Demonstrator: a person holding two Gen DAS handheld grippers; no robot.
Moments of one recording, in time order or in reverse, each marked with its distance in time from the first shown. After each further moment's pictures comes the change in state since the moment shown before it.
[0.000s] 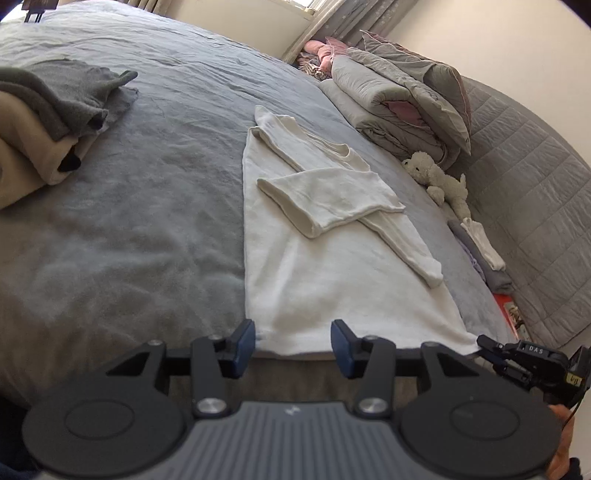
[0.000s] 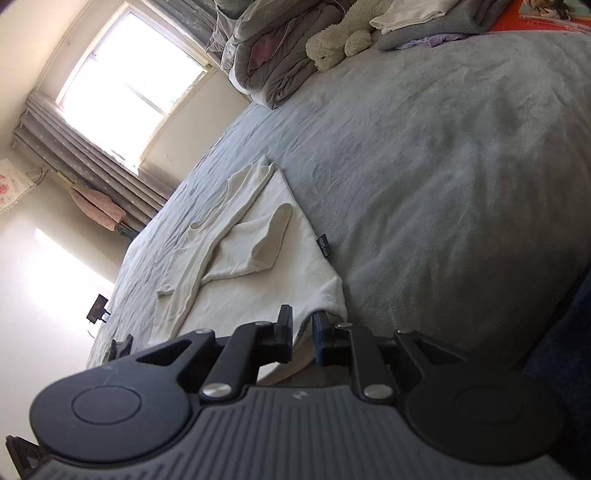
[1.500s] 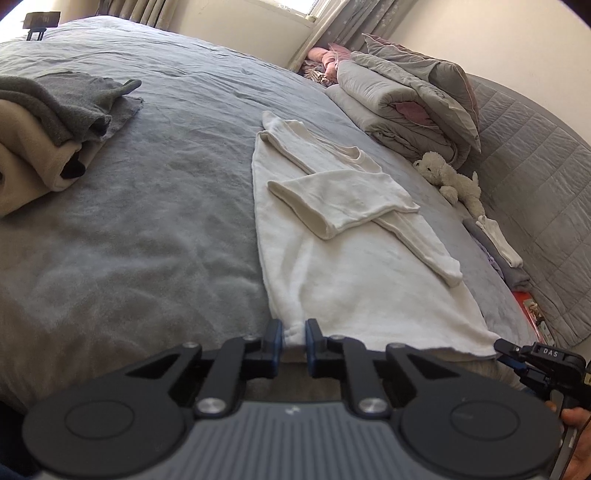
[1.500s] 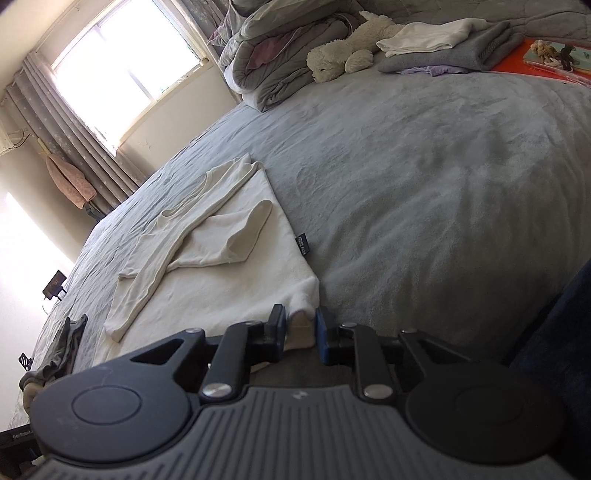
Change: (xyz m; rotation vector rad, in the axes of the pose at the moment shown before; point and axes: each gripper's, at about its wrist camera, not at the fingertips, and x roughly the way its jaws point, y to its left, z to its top) left arm 0.005 -0.006 -0.009 0.085 -0.040 0.079; right arm 0.000 0.009 -0.014 -0.129 -0.040 -0.143
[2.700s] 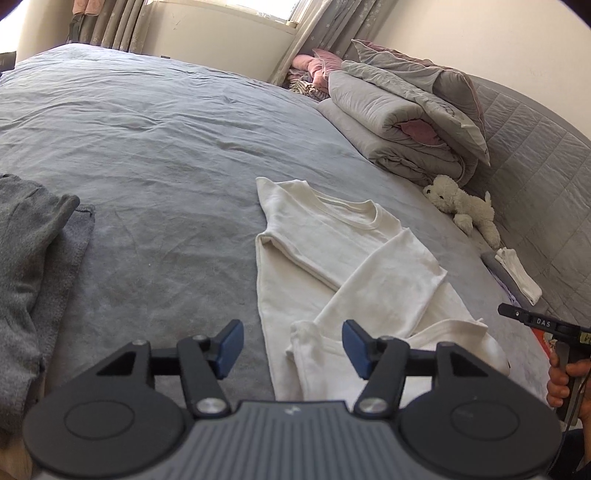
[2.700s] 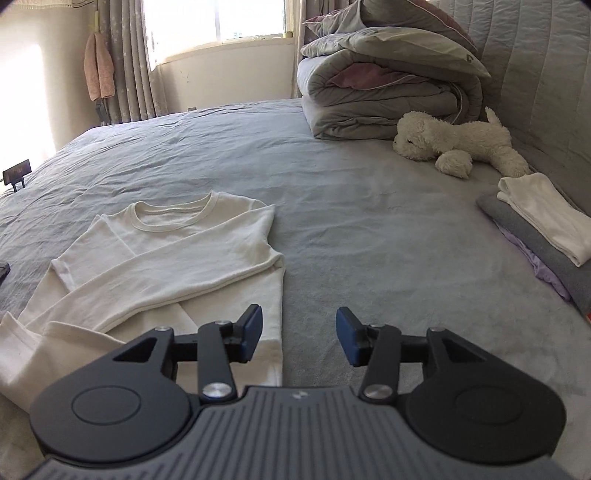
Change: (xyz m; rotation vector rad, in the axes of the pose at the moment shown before) left arm 0.072 0.005 0.136 0.121 0.001 -0.007; right arm 0.121 0.073 0.122 -0.586 0.026 -0.089
